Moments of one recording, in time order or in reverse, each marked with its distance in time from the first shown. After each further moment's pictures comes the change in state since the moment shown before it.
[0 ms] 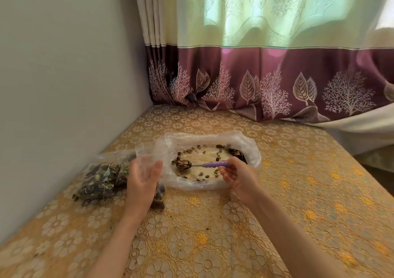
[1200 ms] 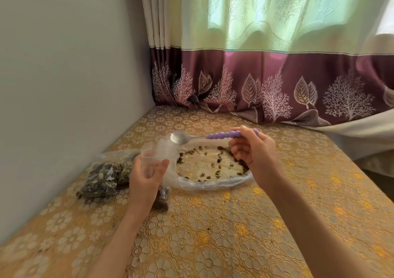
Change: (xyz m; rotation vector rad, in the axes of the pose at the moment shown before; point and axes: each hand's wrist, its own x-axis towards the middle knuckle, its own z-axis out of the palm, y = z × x) left_hand -0.002 0.015 0.001 -0.087 0.029 0.020; right_hand -0.026 -0.055 0.008 -0.076 -0.165 -0.454
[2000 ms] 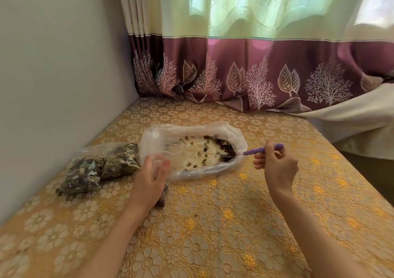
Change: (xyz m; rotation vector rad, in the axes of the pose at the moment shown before) left_hand -0.017 -0.009 0.019 0.284 -0.299 -0.048; right_hand -0.019 0.050 -0.079 -0.458 0.624 -0.261
